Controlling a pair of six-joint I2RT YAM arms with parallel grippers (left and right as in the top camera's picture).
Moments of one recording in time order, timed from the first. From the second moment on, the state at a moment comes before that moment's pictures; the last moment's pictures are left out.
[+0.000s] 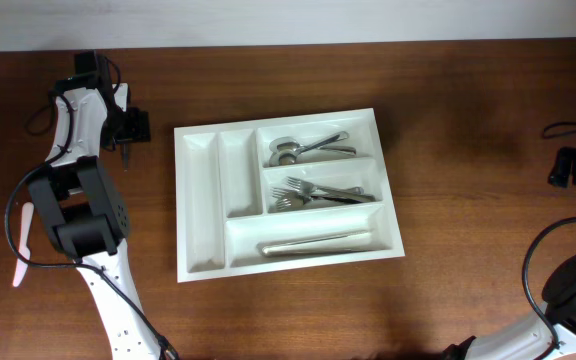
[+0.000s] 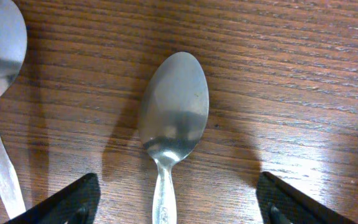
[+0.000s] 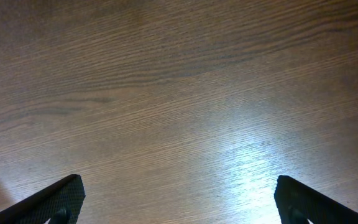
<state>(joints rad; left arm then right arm) 0.21 2.48 2.13 -1.01 -0.03 0.09 -0.69 1.91 1.76 -1.22 -0.05 -0.40</state>
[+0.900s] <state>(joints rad) 0.21 2.48 2.13 -1.00 -0.03 0.10 -0.69 1.91 1.76 -1.22 -0.05 -0.40</state>
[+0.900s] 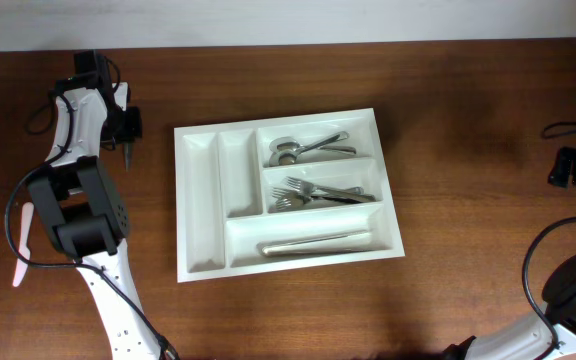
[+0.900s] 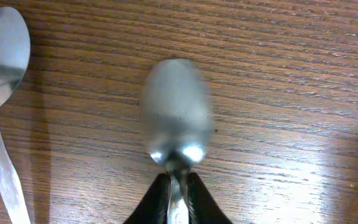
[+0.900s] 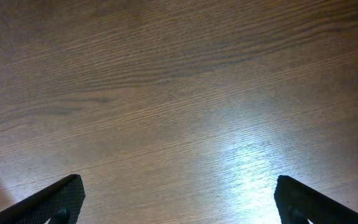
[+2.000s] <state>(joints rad) 0.13 2.50 2.68 -1.65 0.02 0.05 -0.69 1.91 1.76 -1.22 -0.05 -0.40</state>
